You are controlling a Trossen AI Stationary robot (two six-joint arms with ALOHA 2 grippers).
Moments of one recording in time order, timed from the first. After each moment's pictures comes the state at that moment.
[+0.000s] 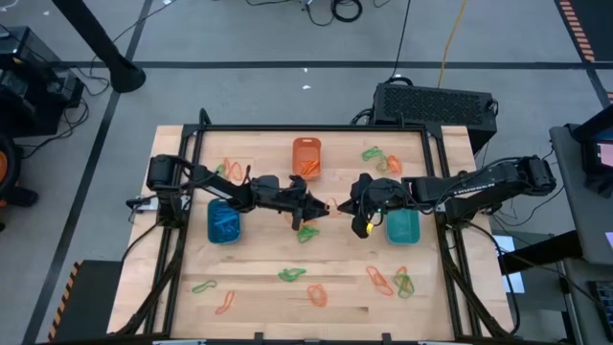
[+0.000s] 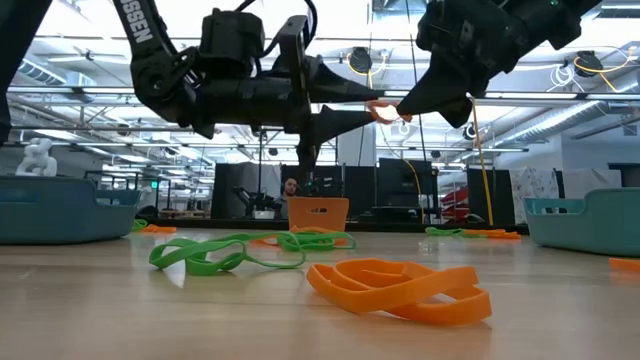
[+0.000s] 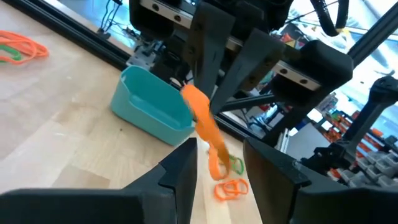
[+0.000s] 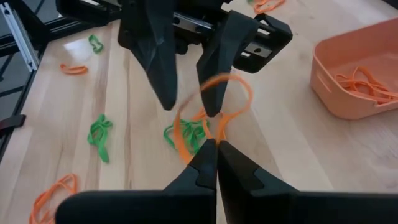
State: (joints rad) left arm 0.07 1.88 0.76 1.09 0.26 -0.61; right arm 0.05 1.24 0.71 -0.05 0.08 0.35
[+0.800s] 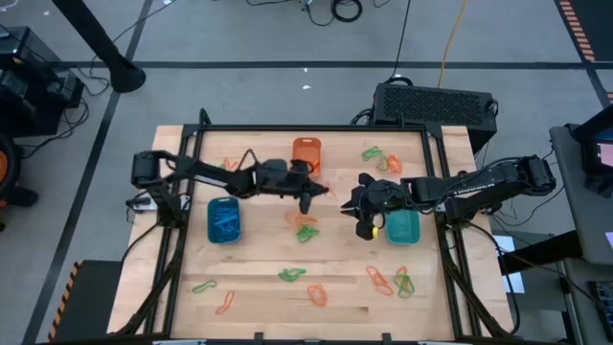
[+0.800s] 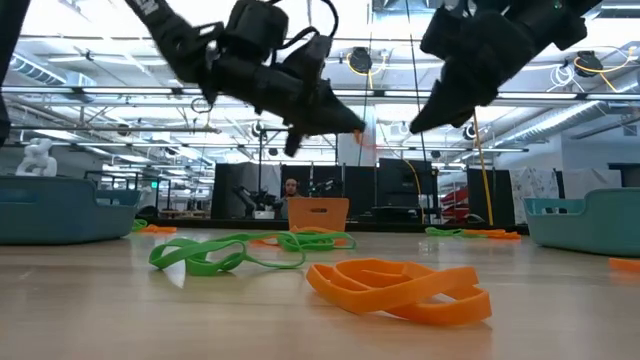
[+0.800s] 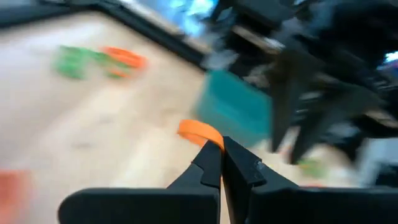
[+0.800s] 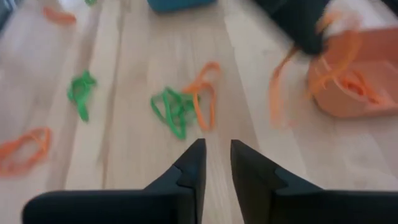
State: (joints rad) left arm 0.17 1.73 0.88 0.56 0.12 -0.45; right arm 0.05 1.24 0.71 -0.14 0.09 0.16
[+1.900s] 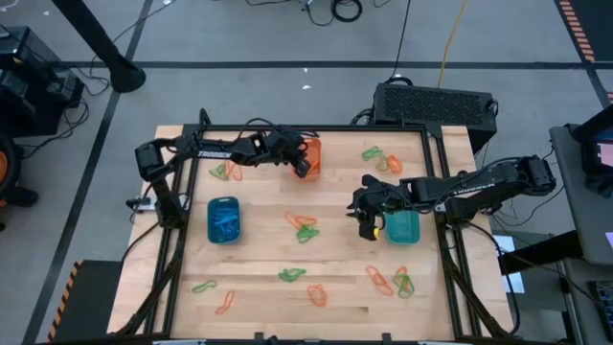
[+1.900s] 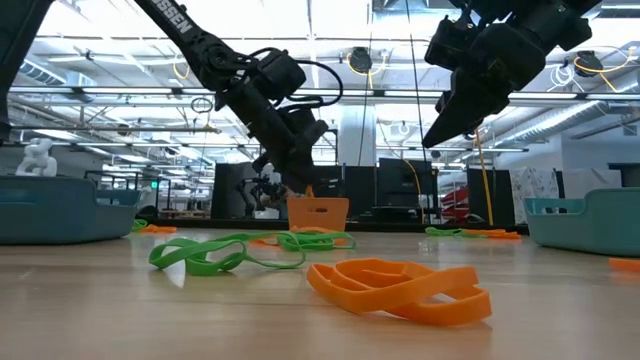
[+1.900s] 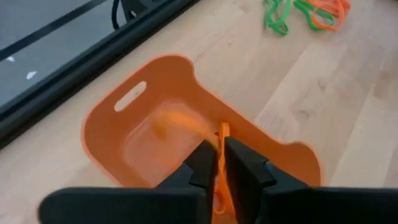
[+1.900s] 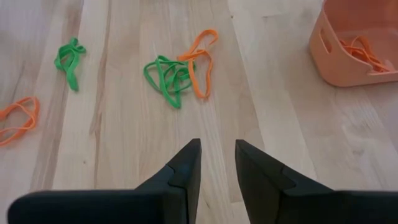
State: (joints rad) left arm 0.44 1.79 1.08 -0.01 -0.05 -0.23; right arm 0.05 1.24 0.71 -0.24 0.08 0.17
